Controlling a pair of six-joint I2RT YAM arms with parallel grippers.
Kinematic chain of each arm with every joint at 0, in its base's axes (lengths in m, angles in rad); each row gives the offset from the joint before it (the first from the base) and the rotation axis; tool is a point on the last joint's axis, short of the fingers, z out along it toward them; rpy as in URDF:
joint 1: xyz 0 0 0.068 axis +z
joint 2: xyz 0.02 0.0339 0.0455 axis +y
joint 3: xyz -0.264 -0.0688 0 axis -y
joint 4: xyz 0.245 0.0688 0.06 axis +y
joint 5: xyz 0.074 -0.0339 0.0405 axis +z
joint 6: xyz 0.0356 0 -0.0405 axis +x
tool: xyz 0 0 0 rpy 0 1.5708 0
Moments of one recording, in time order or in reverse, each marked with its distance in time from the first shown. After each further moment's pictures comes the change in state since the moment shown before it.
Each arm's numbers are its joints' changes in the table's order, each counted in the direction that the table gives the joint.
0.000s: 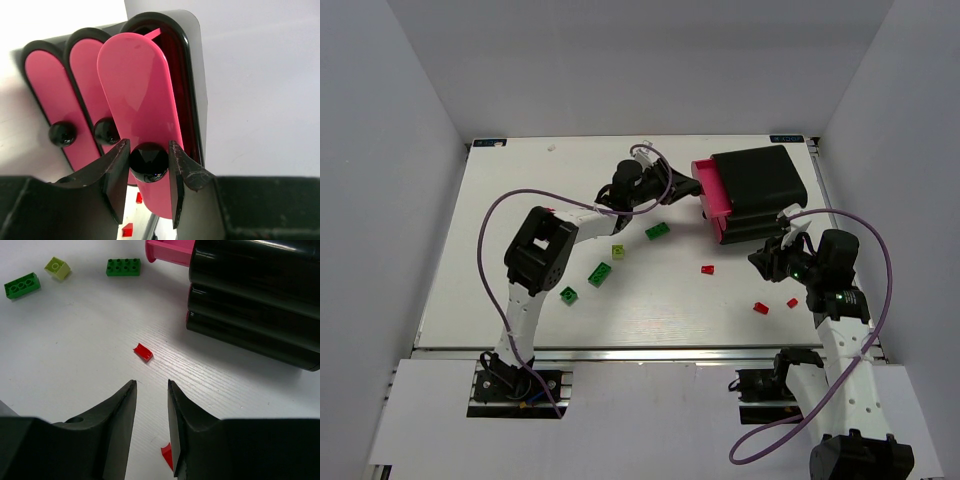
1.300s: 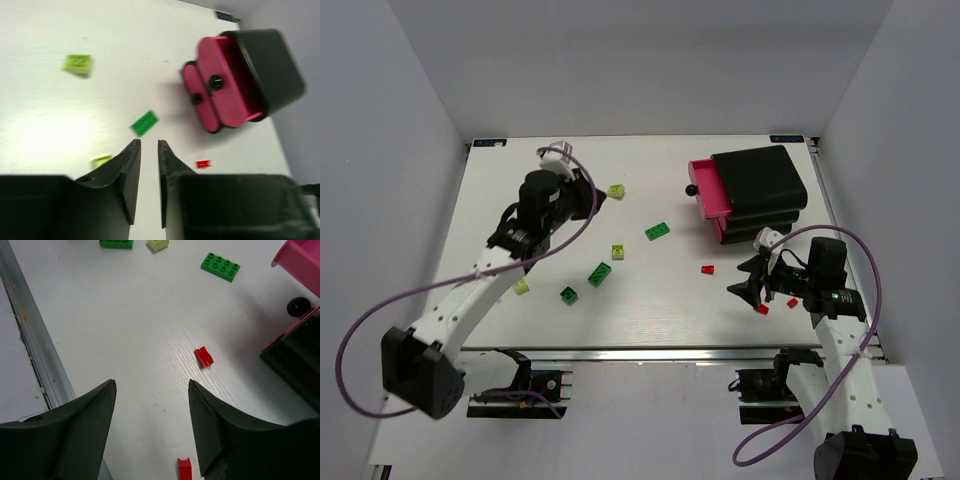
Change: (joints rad) left arm 0.132 -0.960 -0.427 0.729 0.365 0.661; right arm 0.026 0.013 -0.035 0.167 0.370 -0.403
